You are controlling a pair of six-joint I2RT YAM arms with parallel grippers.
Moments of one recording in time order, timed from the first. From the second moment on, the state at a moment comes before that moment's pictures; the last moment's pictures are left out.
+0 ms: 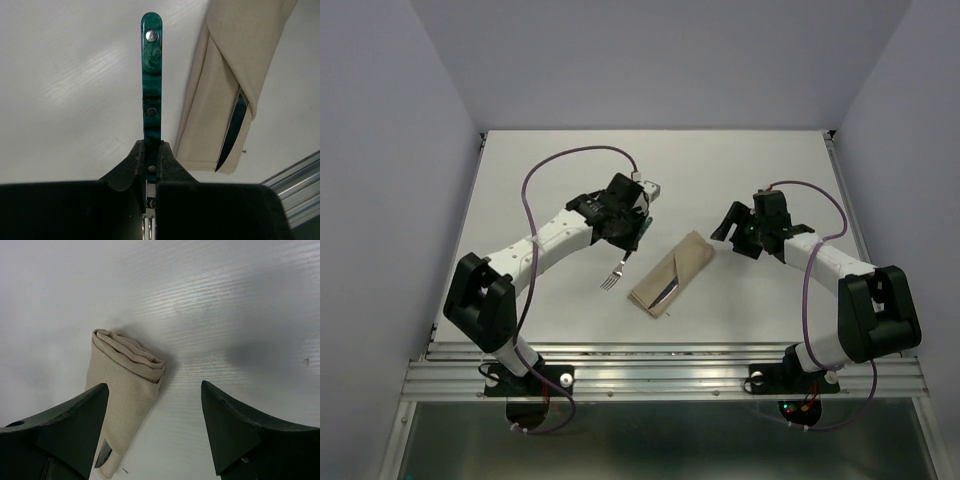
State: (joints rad) left arm -0.66 1.58 1.28 -0.66 0.03 -0.17; right arm 0.24 1.44 0.80 -0.19 -0.17 0.71
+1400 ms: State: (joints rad) left arm -0.92 1.84 1.32 -0.75 0.00 -0.18; right arm 0.24 1.44 0.80 -0.19 -0.17 0.71
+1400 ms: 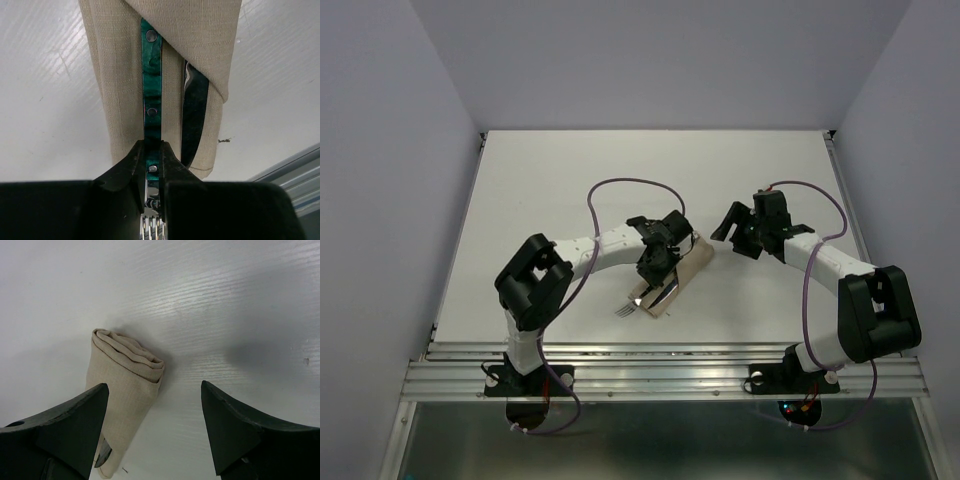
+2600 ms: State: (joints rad) left arm -0.91 1.97 1.49 -0.70 -0.02 -0.17; right arm 0.24 1.41 0.80 -0.20 -0.17 0.71
